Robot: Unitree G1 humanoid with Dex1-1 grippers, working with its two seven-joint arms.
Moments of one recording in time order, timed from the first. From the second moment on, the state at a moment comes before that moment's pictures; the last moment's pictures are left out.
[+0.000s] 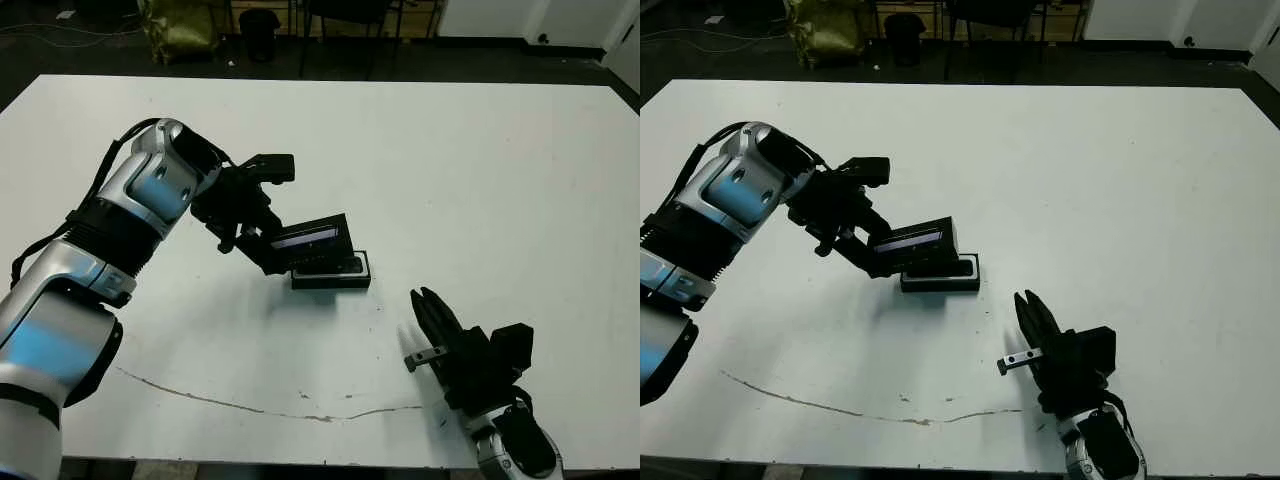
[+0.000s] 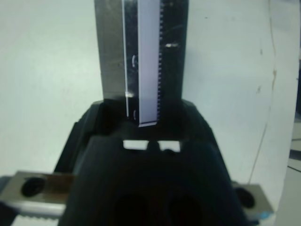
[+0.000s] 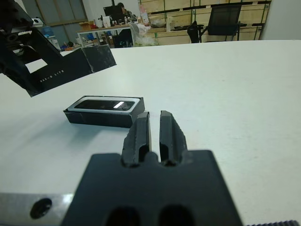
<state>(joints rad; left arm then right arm) -1.01 0.52 -0.52 0.51 0.13 0.54 -1.54 0.36 -0.15 0.14 -0.40 0.17 0.06 0.21</state>
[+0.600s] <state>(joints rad) -1.01 0.50 -0.54 0.55 0.13 0.51 -1.49 0.36 -0.15 0.14 -0.40 0.17 0.06 0.22</state>
